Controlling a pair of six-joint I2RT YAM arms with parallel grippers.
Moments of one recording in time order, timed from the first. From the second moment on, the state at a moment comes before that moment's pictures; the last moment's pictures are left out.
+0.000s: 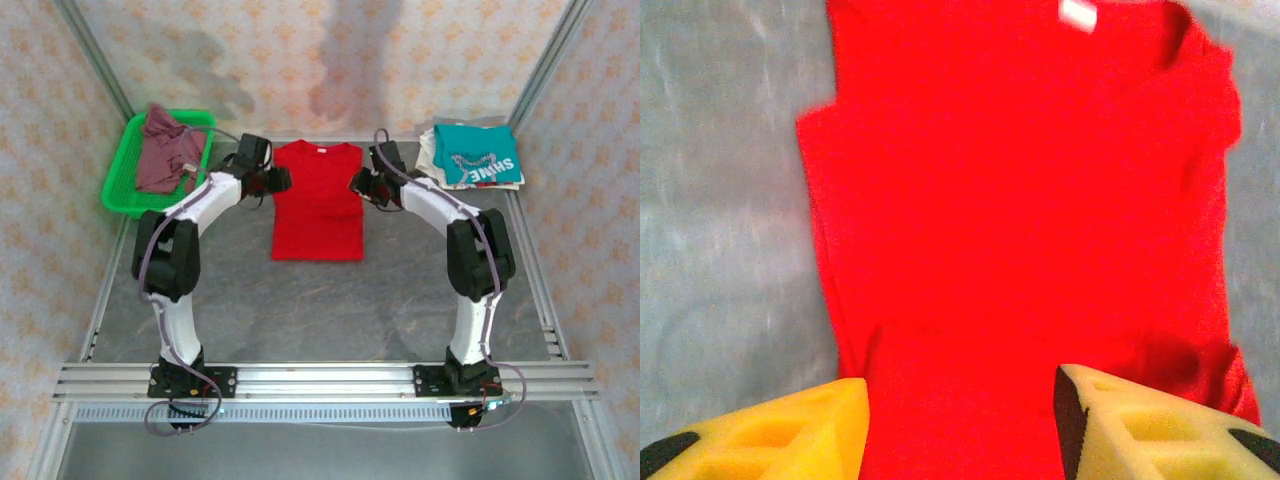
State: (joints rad) left arm -0.22 1.98 1.58 -0.46 0.11 -0.48; right arm 0.35 1.96 1.51 -0.38 -0.15 0.74
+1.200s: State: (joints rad) left arm -0.37 1.66 0.85 -0.15 0.07 -0.59; right arm 0.45 1.84 1.02 -0.16 -0.35 0.77
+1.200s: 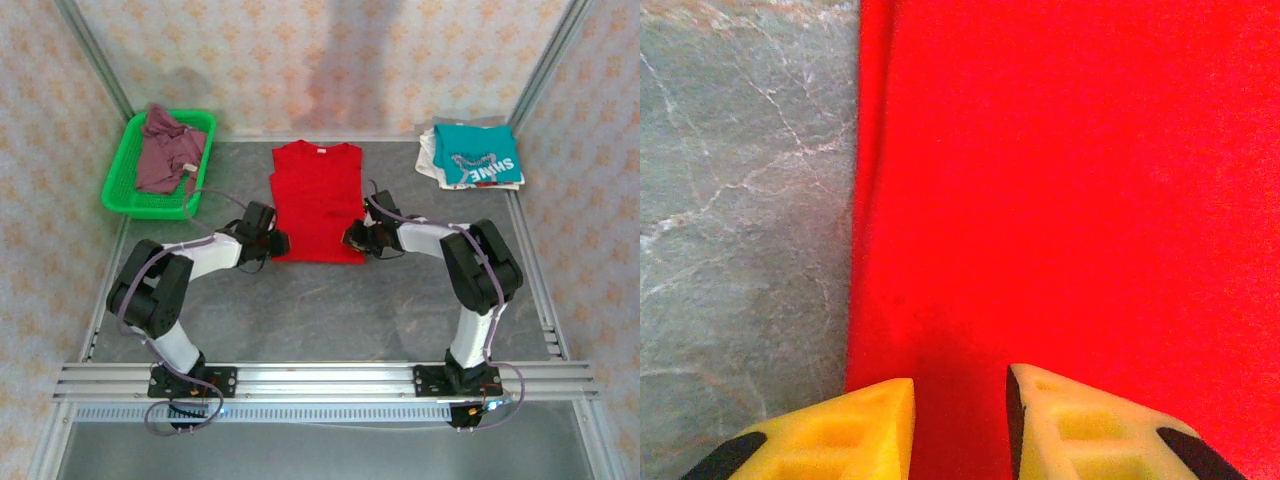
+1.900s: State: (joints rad) left arm -0.32 1.66 0.83 -0.19 0.12 -0.68; right arm 0.47 1.86 1.00 -0.09 -0.38 0.77
